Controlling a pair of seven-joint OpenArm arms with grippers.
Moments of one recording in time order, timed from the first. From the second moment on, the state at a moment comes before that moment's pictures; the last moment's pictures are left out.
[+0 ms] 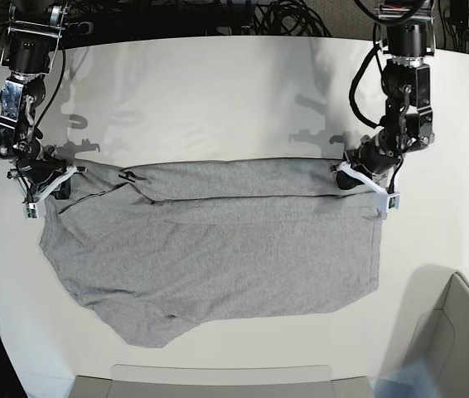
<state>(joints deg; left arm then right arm) 0.1 -16.3 -6.3 76.8 -40.6 -7.7 44.1 6.1 22.9 14.2 66.7 16.8 24.9 -33.9</state>
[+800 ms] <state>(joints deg) 31.7 -20.0 -16.7 100.9 -28.8 -7.7 50.8 -22.2 24.4 16.8 89.6 27.6 24.6 -35.6</state>
